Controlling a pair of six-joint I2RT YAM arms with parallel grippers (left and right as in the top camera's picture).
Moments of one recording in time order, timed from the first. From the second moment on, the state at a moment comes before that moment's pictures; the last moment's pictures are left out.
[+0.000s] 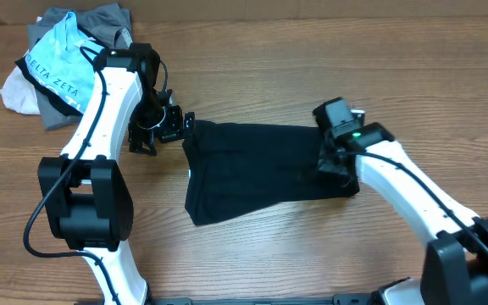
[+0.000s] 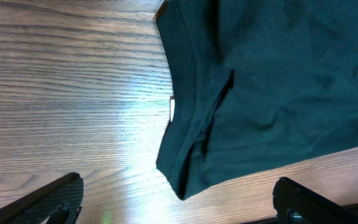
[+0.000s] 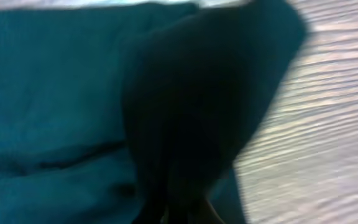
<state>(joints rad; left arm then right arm) -0.07 2.03 1.73 -1.43 0.24 -0.18 0.39 1.63 1.08 -0.83 0.30 0.50</state>
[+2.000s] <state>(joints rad) -0.07 2.03 1.73 -1.42 0.24 -0.18 0.21 1.74 1.12 -0.59 -0.20 0.62</state>
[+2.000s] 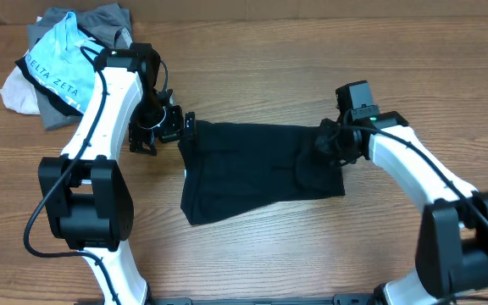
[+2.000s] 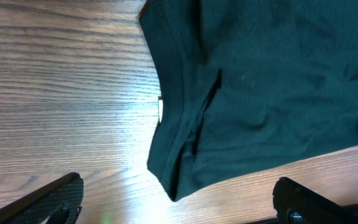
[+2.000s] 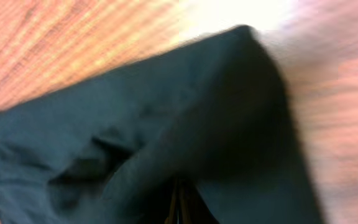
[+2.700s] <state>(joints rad) -0.07 2.03 1.73 -1.44 0.24 -0.18 0.21 1.78 1.18 -0.73 -0.33 0.58</state>
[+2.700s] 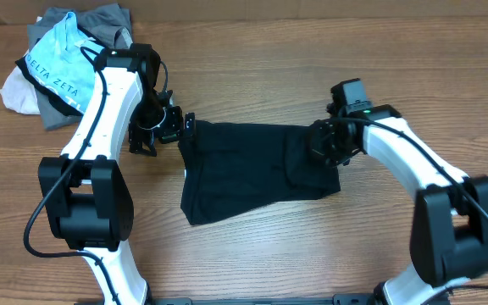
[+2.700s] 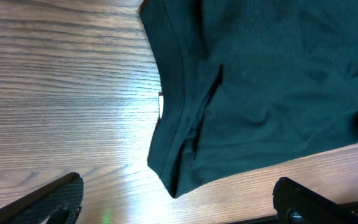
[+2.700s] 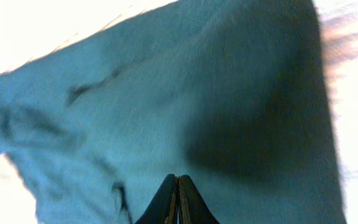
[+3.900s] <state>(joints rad) -0.07 2.03 1.67 -1.22 0.28 -0.15 0.23 1.52 1.25 -0.91 -0.44 0.46</state>
